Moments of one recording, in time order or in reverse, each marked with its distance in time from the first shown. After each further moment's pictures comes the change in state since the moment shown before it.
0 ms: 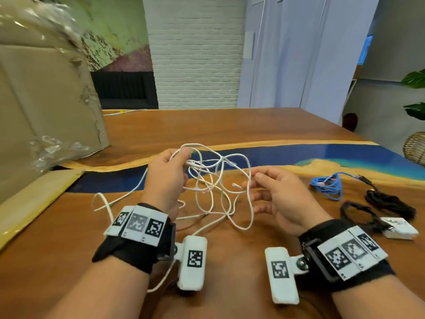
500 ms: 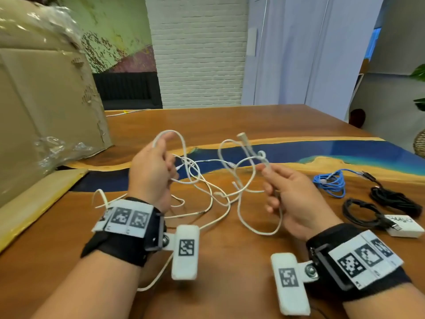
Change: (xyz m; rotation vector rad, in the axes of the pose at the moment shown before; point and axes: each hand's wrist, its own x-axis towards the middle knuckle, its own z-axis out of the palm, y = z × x) left_hand 0.000 0.017 -0.009 -0.158 0.035 -0.006; right_hand -0.004 0.009 -0.015 0.182 0.053 -0.031
